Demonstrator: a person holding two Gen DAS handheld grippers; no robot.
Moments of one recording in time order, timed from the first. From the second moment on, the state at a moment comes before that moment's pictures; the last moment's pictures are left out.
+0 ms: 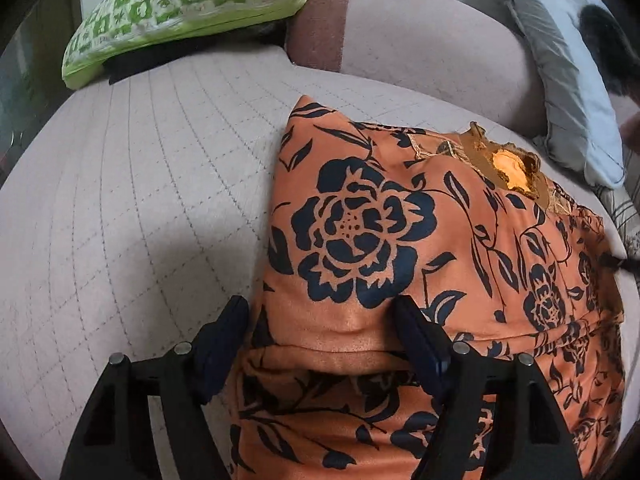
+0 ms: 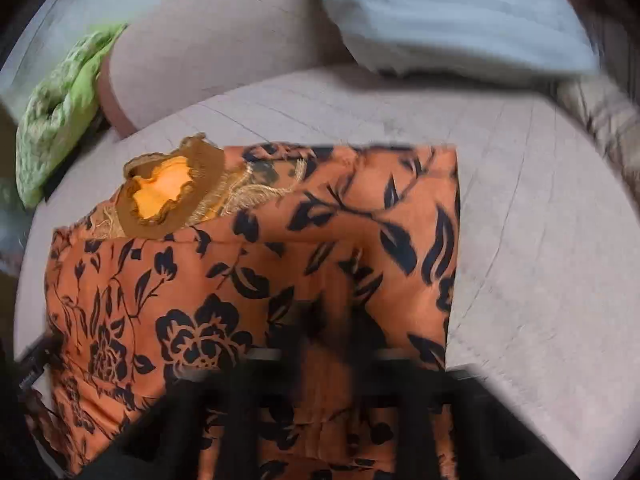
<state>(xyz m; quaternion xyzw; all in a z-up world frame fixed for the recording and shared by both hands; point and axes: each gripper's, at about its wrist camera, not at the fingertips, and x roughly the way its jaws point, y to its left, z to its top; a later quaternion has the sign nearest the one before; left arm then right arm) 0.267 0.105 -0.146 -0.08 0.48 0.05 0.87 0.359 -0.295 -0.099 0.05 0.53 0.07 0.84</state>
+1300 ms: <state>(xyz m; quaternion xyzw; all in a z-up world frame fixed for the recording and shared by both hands) 0.299 0.139 -0.103 -0.10 0.44 0.08 0.89 0.299 -0.294 -0.076 0.11 0.48 0.16 0.86</state>
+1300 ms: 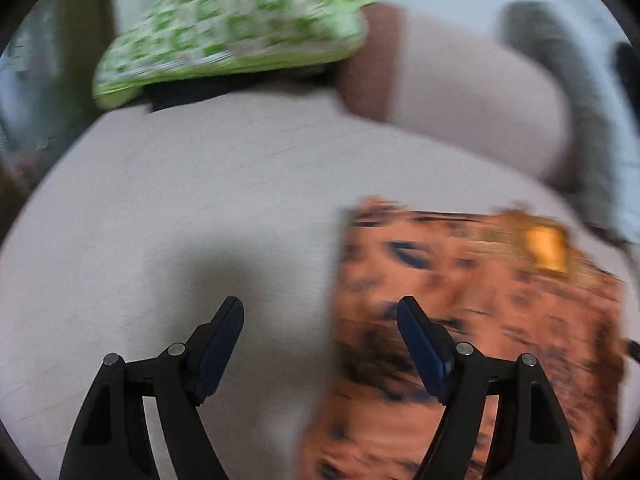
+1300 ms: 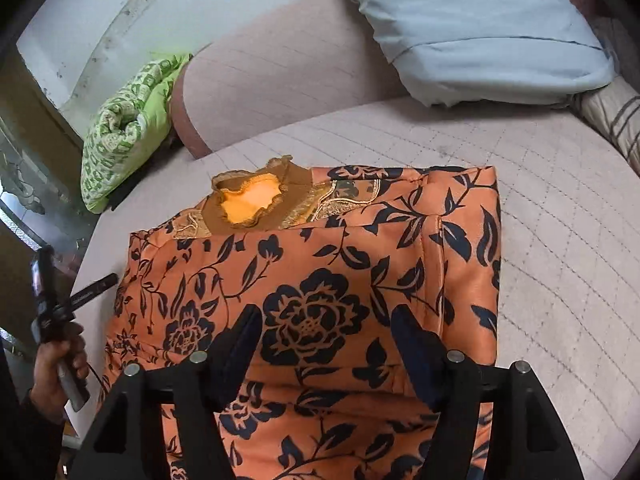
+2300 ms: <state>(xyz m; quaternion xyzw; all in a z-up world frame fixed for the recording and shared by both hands) 0.040 0.131 -0.027 -0.15 0.37 0.03 0.92 0.045 -0.405 0.035 0.16 0.43 0.19 0.87</state>
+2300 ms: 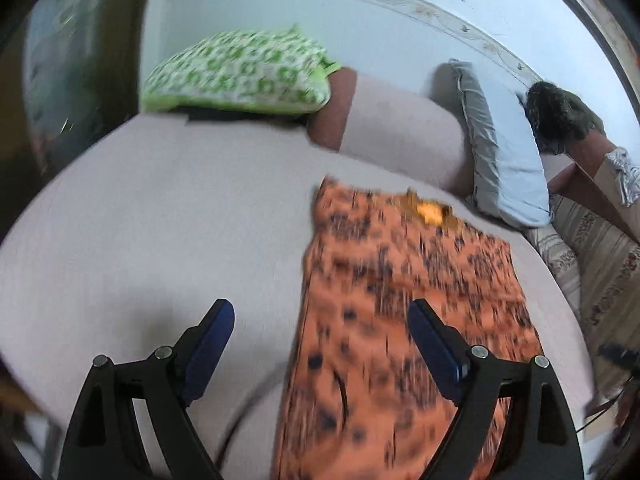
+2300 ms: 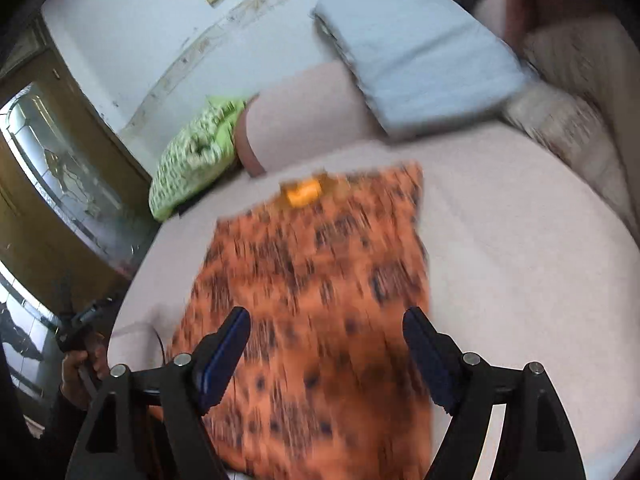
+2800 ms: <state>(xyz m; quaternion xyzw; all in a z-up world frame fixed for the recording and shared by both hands) -0.131 0.125 0.008 -0.23 0.26 0.11 0.93 -0.043 -0.437 -0.087 0.19 0.53 0.17 0.81</state>
